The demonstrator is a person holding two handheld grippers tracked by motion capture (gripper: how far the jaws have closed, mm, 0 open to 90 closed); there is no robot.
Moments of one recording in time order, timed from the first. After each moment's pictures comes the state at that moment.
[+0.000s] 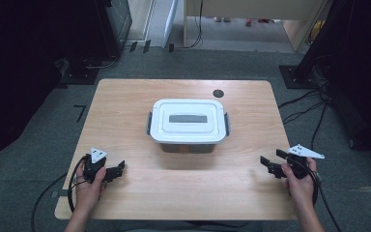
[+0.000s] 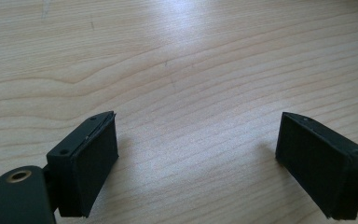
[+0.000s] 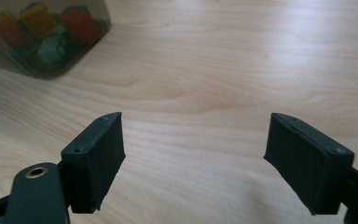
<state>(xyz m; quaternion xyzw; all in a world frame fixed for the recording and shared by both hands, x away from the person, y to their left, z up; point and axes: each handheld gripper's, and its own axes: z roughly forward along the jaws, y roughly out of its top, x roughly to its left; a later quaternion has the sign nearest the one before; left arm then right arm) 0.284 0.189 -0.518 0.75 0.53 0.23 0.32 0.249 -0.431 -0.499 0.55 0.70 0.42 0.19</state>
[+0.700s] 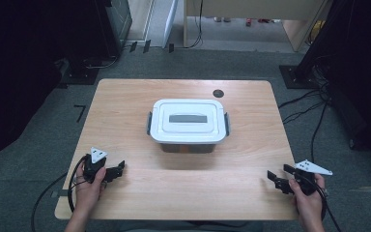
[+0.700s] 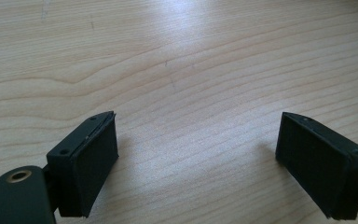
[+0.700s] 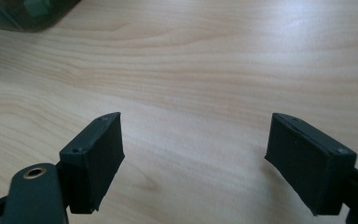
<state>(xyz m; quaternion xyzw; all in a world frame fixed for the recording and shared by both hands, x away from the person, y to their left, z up) 0.284 0.189 -0.518 0.75 0.53 0.23 0.32 0.208 -0.448 -0.518 0.57 0.70 0.40 0.18</state>
